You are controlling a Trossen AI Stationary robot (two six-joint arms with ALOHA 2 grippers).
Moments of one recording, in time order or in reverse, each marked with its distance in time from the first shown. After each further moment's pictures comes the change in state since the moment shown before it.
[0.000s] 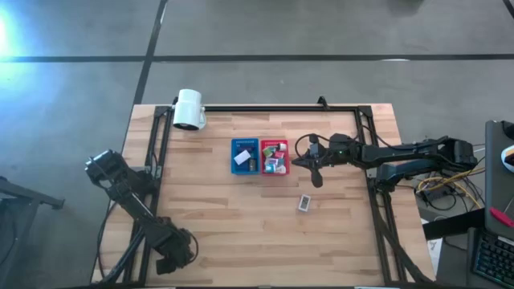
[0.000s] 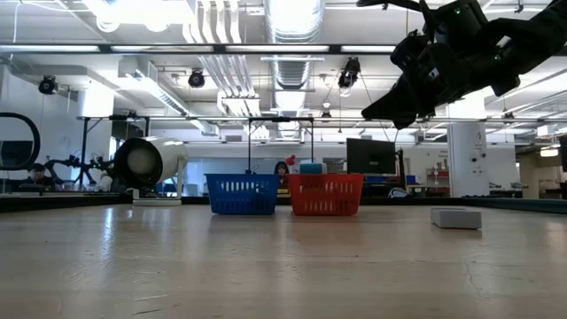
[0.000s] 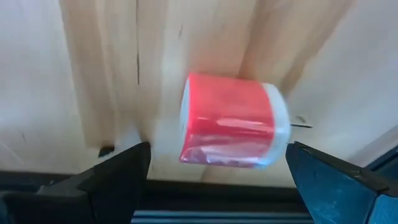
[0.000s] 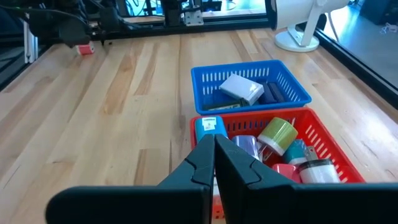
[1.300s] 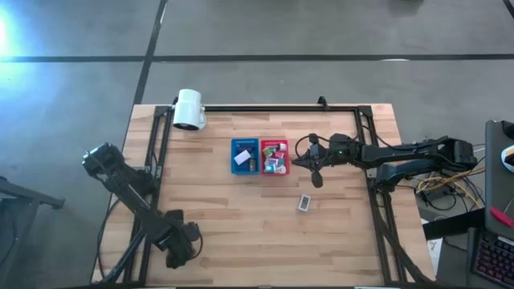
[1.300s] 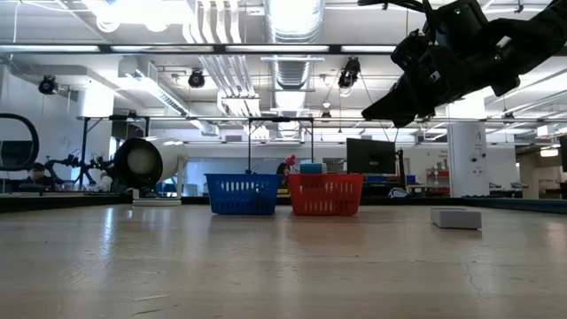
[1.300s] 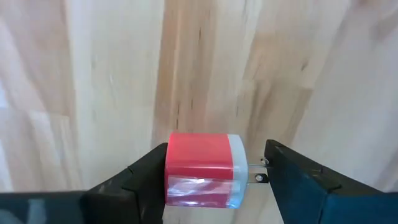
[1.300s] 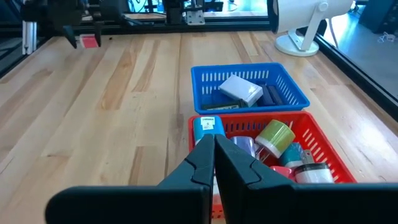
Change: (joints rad) left arm 0.043 -0.089 0.030 -0.021 -0.323 0.099; right arm 0.000 0.001 -0.001 0.000 0.000 -0.046
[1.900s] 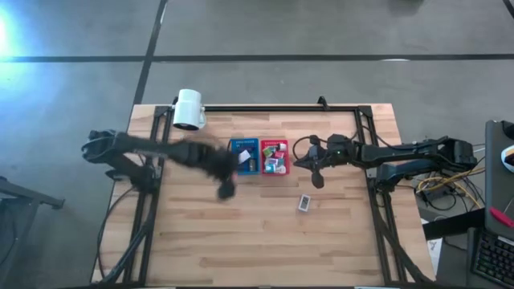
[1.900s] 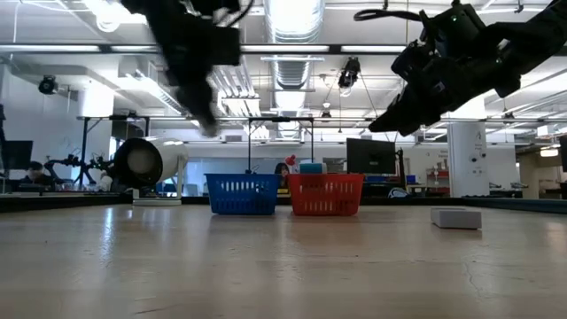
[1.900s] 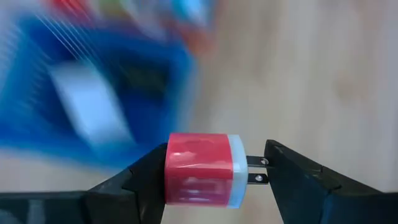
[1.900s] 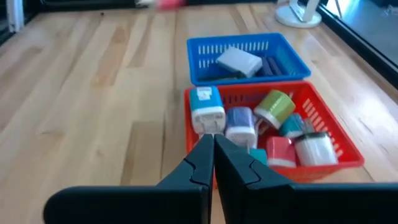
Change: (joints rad) left arm 0.885 -0.119 0.184 0.129 -0.131 0.808; right arm -0.010 0.000 0.000 -0.090 0.007 -0.001
